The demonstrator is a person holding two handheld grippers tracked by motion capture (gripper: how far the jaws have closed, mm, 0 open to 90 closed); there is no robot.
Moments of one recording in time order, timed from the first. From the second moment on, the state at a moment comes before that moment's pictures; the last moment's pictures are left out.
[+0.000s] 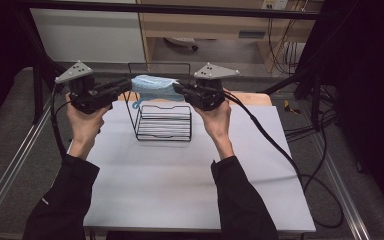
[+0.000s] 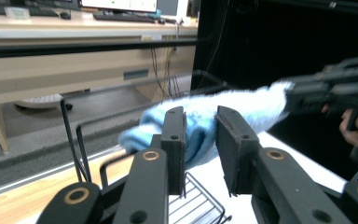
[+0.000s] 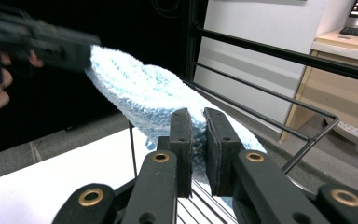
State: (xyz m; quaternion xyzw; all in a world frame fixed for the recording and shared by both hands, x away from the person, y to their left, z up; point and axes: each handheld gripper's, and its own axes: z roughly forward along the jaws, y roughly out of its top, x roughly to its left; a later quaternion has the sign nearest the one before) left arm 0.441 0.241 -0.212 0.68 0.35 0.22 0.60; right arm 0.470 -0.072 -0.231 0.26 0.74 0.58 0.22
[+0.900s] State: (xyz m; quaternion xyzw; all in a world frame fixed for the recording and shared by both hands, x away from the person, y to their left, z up) left arm 0.455 0.215 -0.235 0.77 0.36 0.19 0.50; right arm 0.464 -0.075 -0.237 0.25 0.76 0.57 0.19
